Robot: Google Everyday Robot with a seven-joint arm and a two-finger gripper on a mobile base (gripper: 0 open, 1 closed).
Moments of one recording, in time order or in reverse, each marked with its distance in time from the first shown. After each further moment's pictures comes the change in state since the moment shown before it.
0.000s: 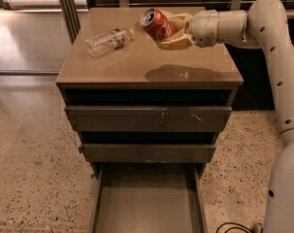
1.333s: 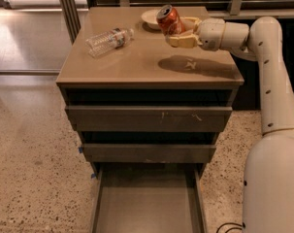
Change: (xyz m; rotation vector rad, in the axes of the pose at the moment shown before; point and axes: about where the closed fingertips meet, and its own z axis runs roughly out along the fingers) arm 0.050 -0.049 -0.024 0.137 -0.121 0.146
